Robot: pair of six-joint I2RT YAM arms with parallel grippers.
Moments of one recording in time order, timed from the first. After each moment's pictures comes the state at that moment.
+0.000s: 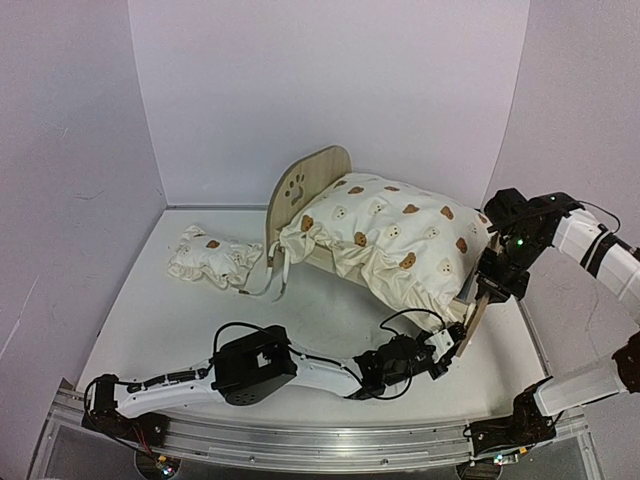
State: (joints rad) left arm -1.33 2.98 2.25 0.82 -0.08 0.17; right arm 0.36 1.27 1.17 -1.24 -0.02 0.93
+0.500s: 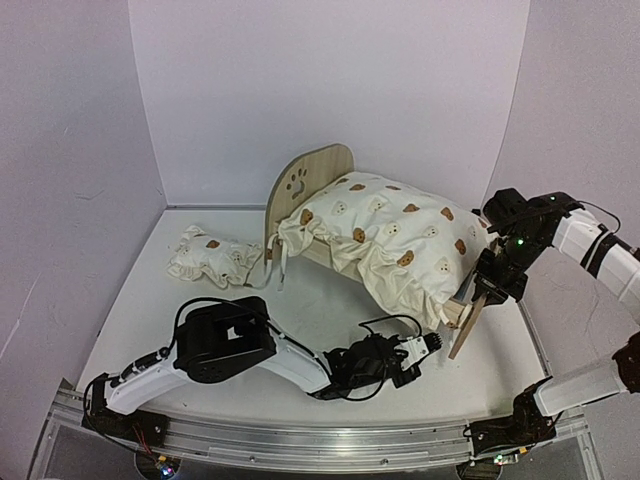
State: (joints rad) left arm -1.33 2.60 1.62 0.83 -0.10 0.24; right arm 0.37 1.27 1.18 -1.25 -0.07 0.97
